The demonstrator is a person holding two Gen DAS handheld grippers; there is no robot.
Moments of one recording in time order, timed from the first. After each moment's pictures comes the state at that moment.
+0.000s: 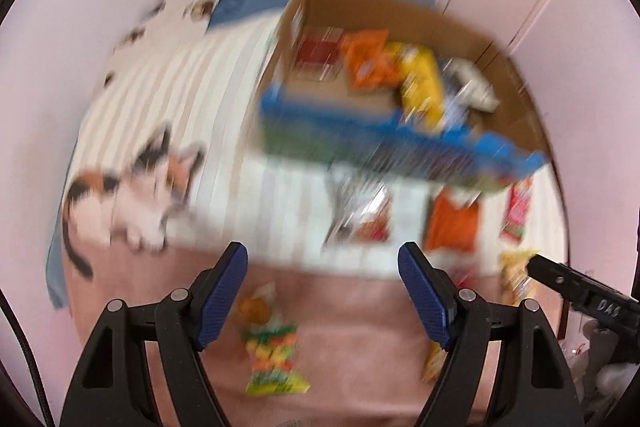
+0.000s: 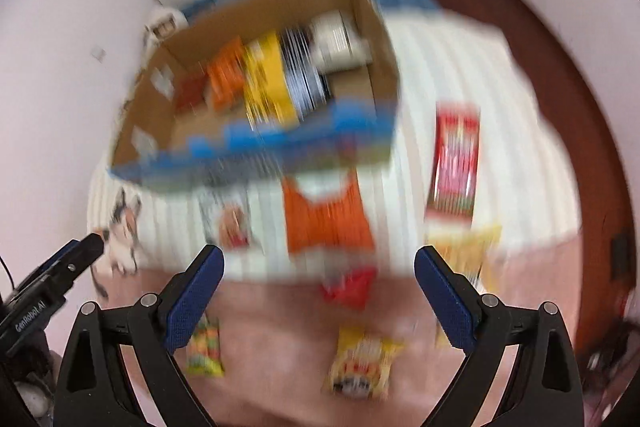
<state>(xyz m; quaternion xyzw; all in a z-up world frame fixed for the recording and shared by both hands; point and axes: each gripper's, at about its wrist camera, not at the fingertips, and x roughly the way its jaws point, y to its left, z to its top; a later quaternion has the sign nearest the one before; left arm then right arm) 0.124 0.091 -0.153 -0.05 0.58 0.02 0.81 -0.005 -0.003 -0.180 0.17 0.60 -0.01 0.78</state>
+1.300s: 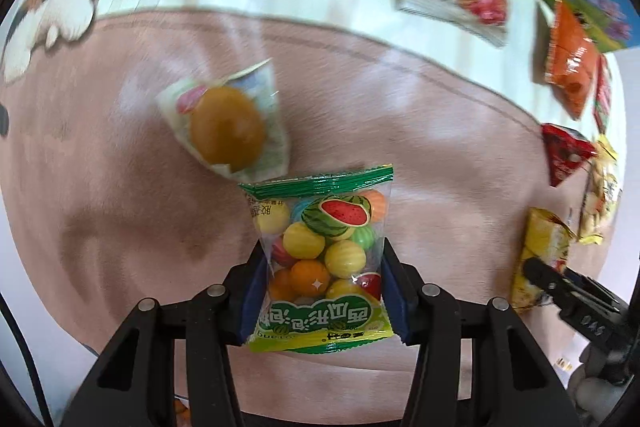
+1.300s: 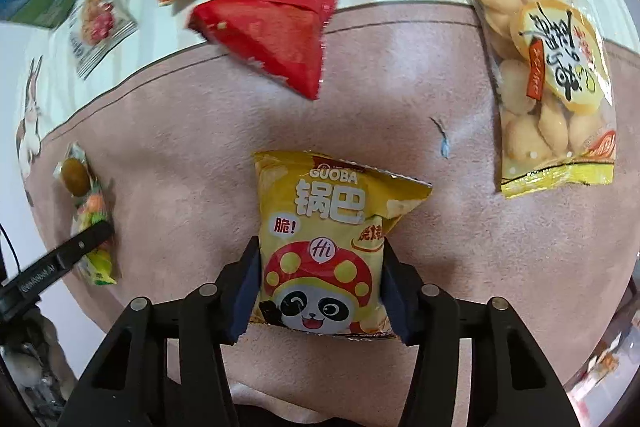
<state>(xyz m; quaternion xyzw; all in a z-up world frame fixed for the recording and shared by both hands) 0.055 0.082 -0.308 -0.09 0.73 0.03 0.68 -0.115 0.022 -0.323 0.12 0.73 -0.01 0.68</state>
